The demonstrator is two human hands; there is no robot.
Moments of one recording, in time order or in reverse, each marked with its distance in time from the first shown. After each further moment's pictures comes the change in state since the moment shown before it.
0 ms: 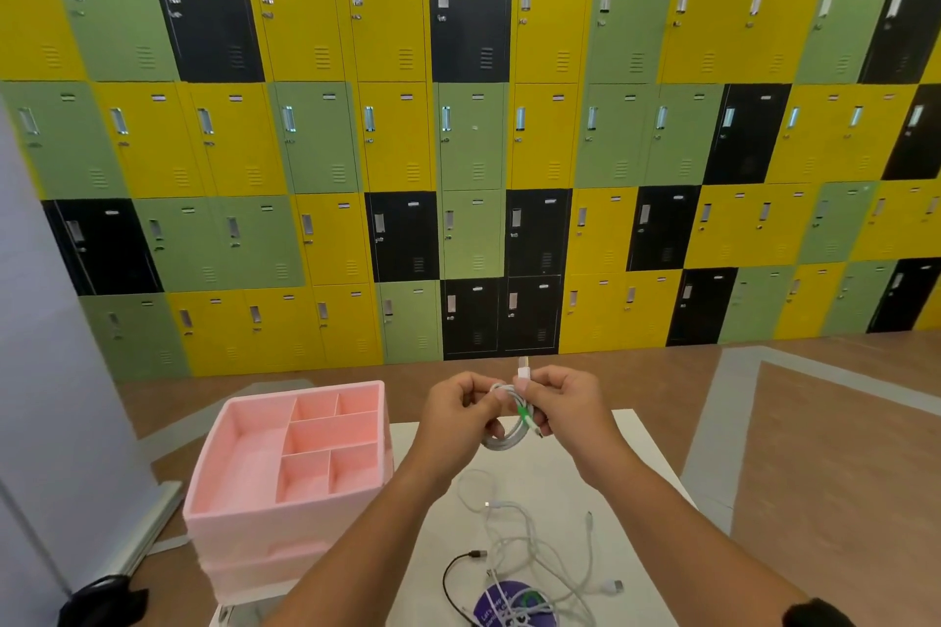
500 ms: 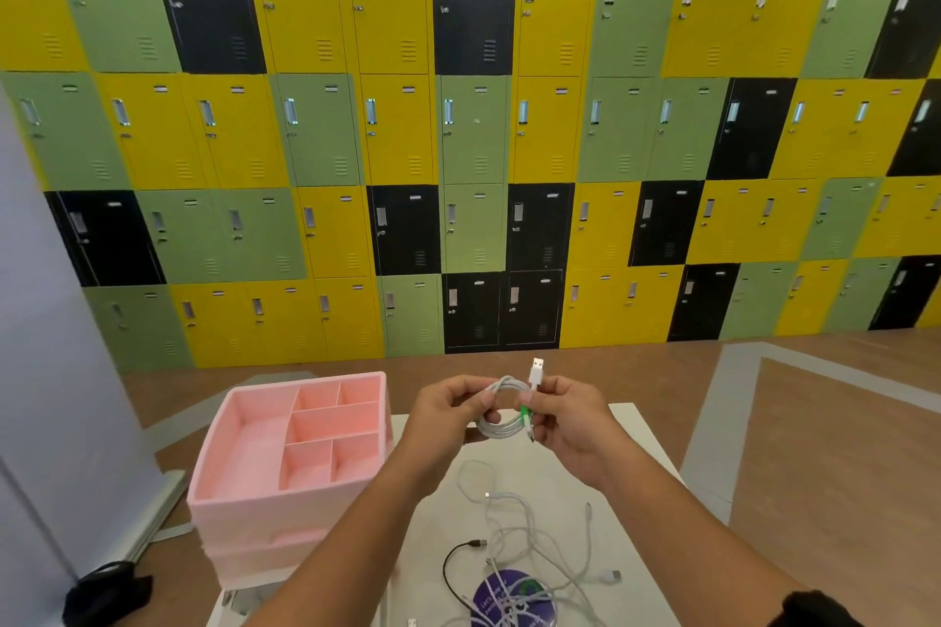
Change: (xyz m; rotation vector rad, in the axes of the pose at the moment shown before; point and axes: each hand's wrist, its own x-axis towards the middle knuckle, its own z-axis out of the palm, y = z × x) left_hand 0.001 -0.019 -0.013 -0.151 -0.097 -0.095; right_hand 0.000 0.012 -0.003 0.415 -0.104 0.330
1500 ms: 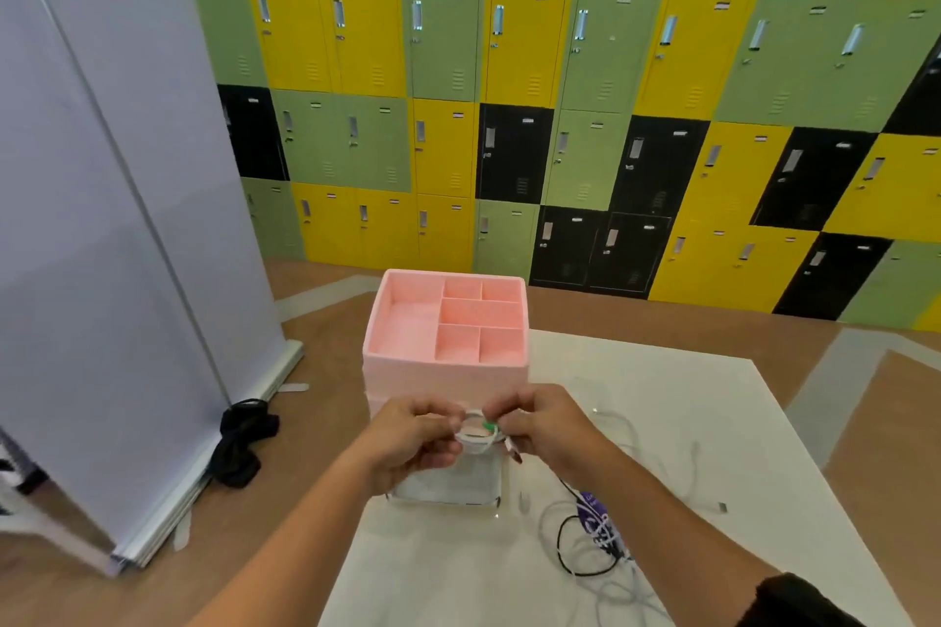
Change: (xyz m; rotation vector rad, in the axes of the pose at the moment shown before) left_hand -0.141 -0.074 -0.179 -0.172 0.184 -0.462; right_hand -0.043 0.138 0.132 -0.401 -0.420 0.066
